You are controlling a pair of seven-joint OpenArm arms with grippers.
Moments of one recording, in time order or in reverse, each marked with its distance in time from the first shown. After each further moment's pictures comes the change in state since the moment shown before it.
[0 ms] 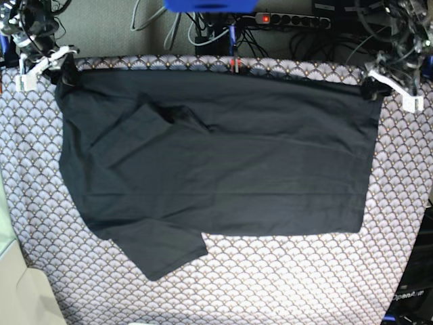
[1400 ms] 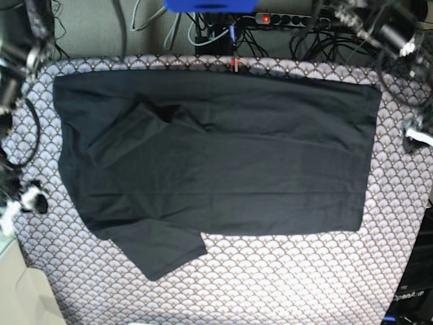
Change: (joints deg) left arm -28.7 1.3 -15.0 0.5 16.6 -4.7 14.7; right arm 53.4 10.1 -5.7 -23.2 -14.1 -0.3 -19.2
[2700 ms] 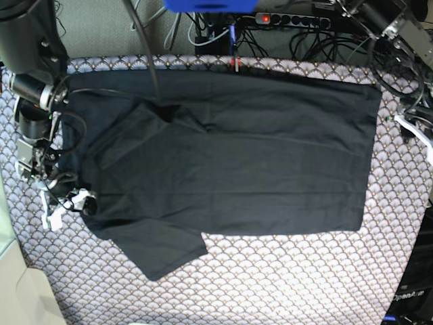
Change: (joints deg) left arm 7.9 4.2 6.4 17.5 13.5 -0.4 -0.1; right arm 12.4 -6.4 -3.0 -37.9 -20.8 -0.1 33.3
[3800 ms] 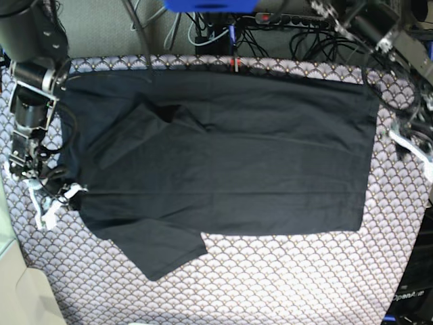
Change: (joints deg) left arm -6.5 2.7 0.2 -0.3 0.4 0.0 0.0; right arm -6.1 0.6 -1.8 15.6 -0.1 0.1 -7.3
